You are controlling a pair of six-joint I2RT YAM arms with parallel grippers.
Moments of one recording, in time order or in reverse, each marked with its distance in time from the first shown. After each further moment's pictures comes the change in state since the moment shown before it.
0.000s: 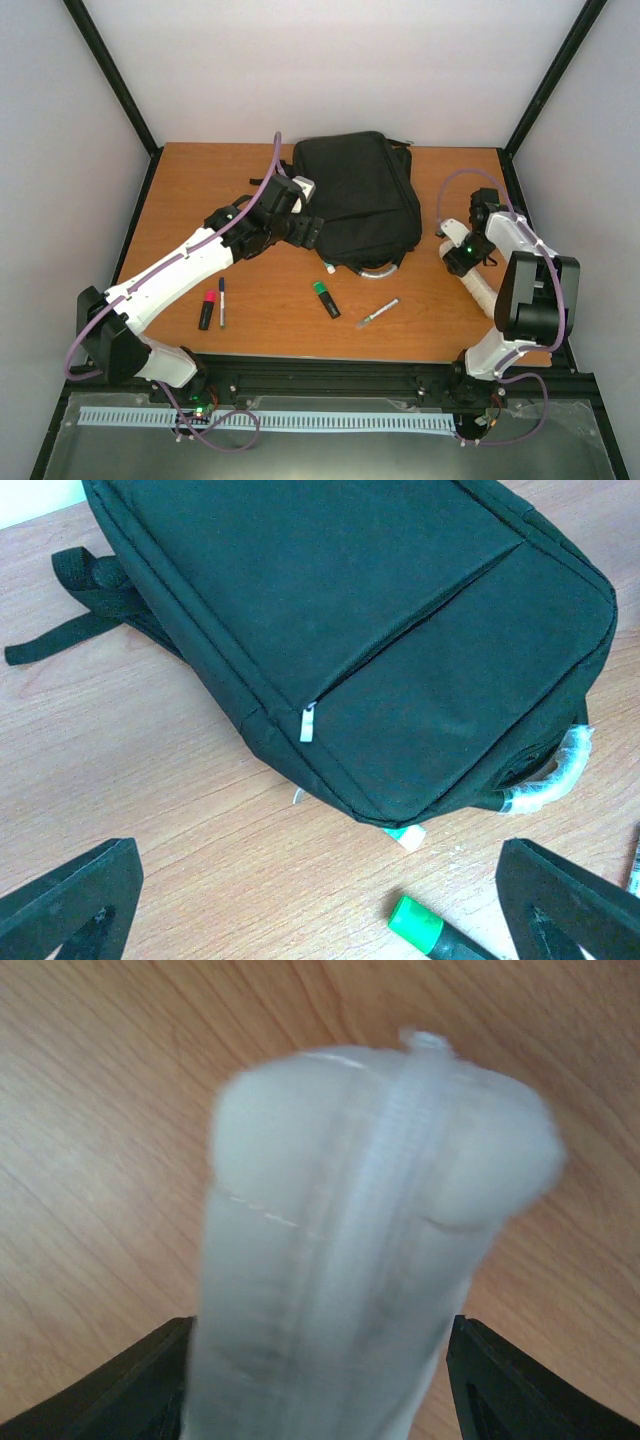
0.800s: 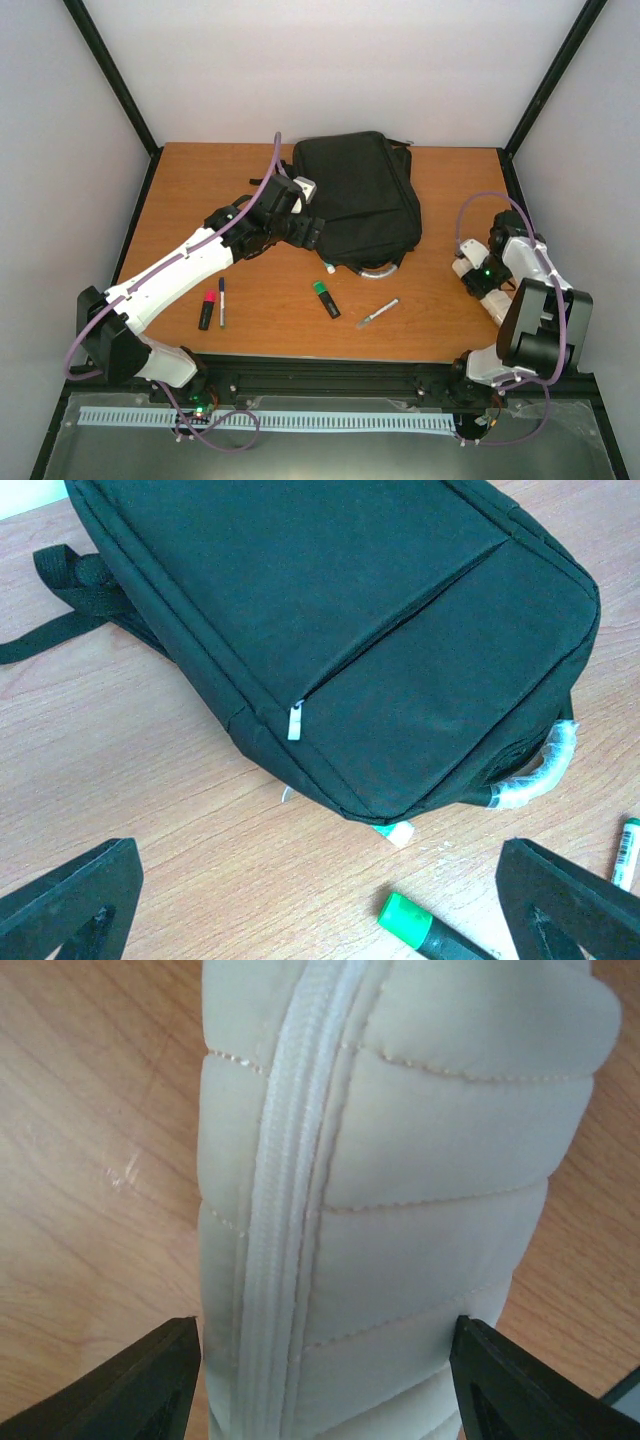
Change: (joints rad) left arm 0.000 0.000 0.000 0.000 0.026 0.000; right arm -0.167 -0.177 -0.198 0.014 0.078 -0.076
